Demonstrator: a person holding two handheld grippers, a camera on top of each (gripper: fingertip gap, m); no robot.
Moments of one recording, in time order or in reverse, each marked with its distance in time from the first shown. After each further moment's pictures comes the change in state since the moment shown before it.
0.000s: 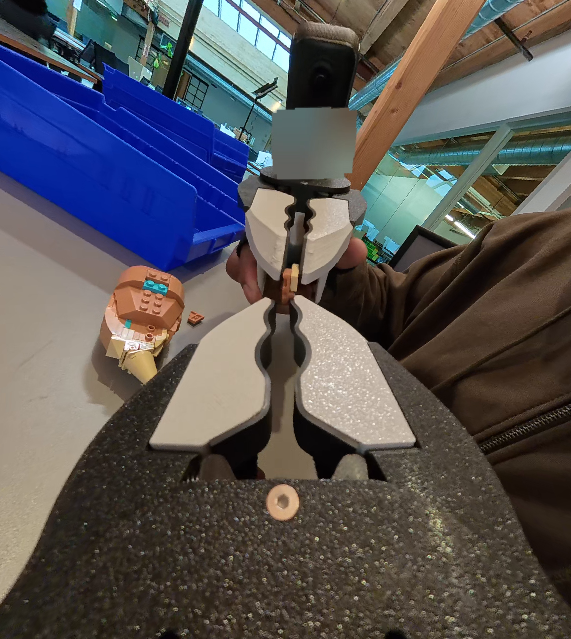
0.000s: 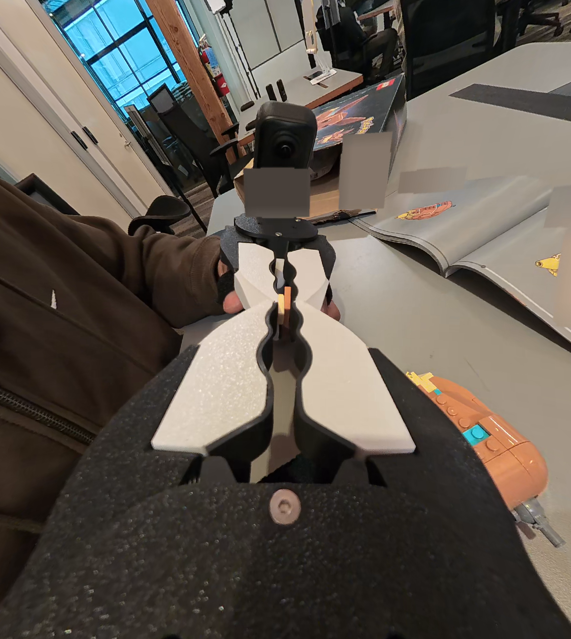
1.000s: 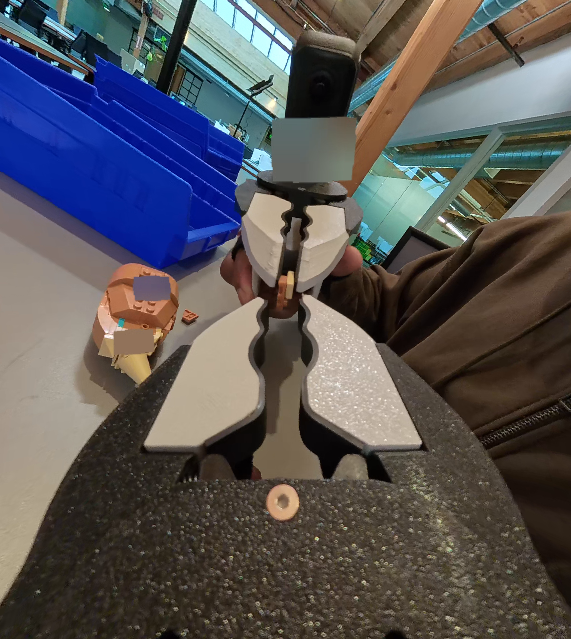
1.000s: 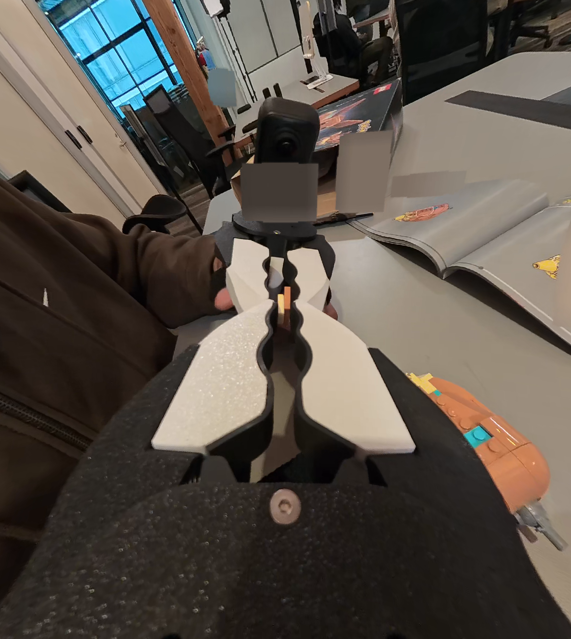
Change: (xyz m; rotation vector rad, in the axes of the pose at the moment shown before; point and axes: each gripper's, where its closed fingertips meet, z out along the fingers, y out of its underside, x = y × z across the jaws) left arm 0.002 0.000 0.000 -0.005 0.015 -0.022; right arm 0.000 0.002 0.002 0.009 0.011 -0.016
